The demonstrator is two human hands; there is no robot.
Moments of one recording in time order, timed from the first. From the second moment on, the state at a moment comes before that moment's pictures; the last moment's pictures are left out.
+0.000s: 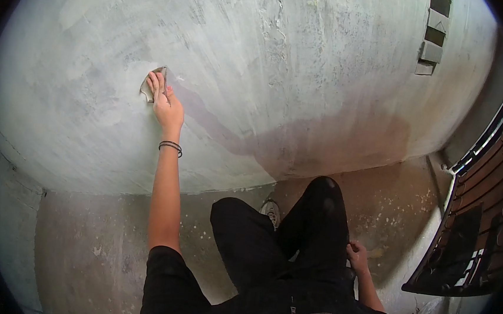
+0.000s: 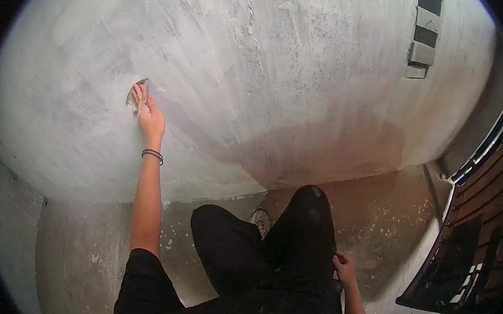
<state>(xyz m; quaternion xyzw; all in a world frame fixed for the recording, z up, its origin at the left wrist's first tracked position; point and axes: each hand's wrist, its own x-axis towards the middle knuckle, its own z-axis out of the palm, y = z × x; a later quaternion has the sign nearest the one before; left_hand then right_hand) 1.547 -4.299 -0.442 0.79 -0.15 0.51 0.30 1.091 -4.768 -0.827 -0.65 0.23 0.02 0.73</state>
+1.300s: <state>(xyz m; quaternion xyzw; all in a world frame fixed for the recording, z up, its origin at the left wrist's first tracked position) 1.546 -4.314 -0.505 0.78 -0.12 0.53 0.31 1.123 -4.701 -0.748 -0.84 0.16 -0.10 0.51</state>
